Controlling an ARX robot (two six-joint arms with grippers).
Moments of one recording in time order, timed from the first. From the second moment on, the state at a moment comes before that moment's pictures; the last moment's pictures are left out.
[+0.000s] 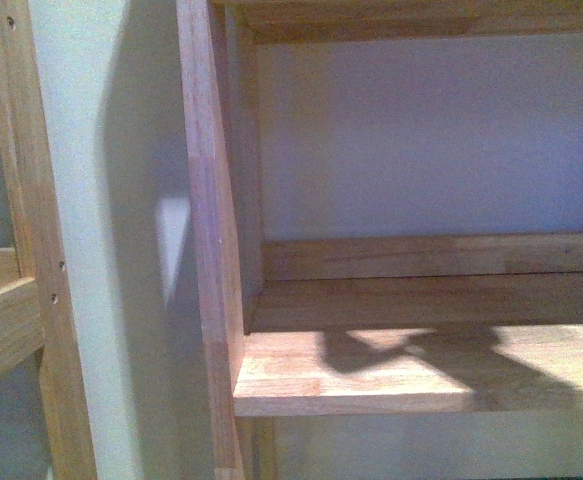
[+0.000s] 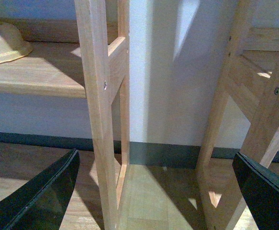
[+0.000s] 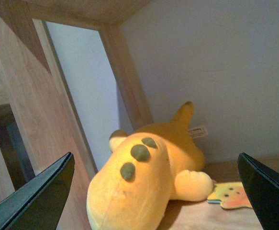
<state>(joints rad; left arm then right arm) 0.00 0.00 0.01 0.00 0.00 0.00 -0.06 1.23 1.44 0.34 -0.25 0.51</state>
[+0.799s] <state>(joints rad) 0.00 0.00 0.01 0.00 0.00 0.00 -0.07 0.60 0.68 0.16 -0.17 0.15</state>
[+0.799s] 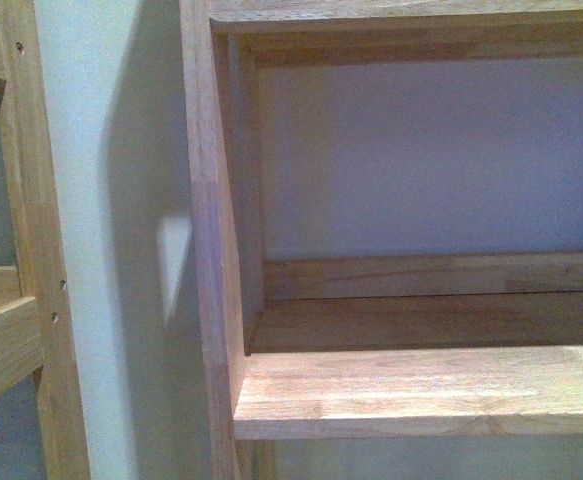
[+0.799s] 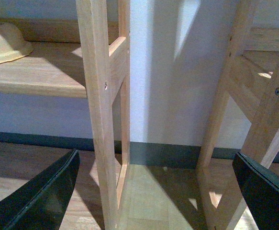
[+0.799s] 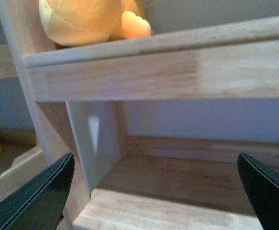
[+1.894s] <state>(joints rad) 0.00 0.00 0.01 0.00 0.00 0.00 0.00 0.13 0.15 -0.03 0.00 0.01</state>
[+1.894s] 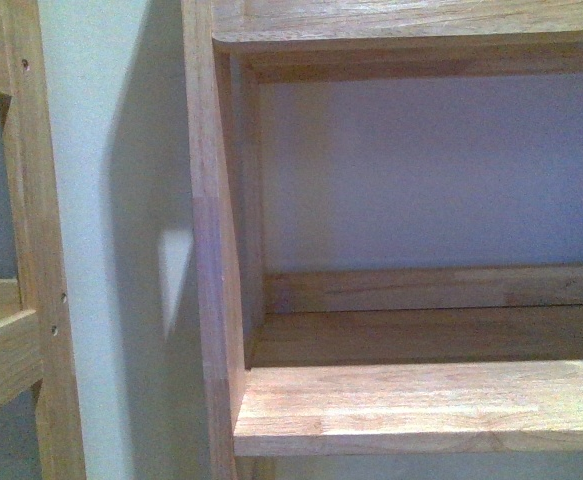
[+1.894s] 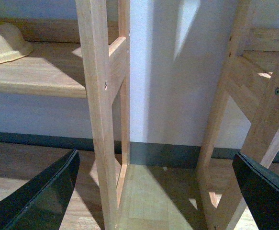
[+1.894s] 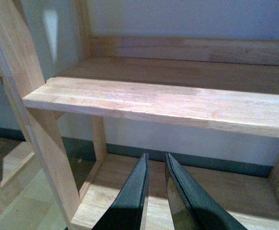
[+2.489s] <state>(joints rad) 0.00 0.00 0.01 0.00 0.00 0.00 0.00 0.06 0.07 -0.01 0.00 0.01</state>
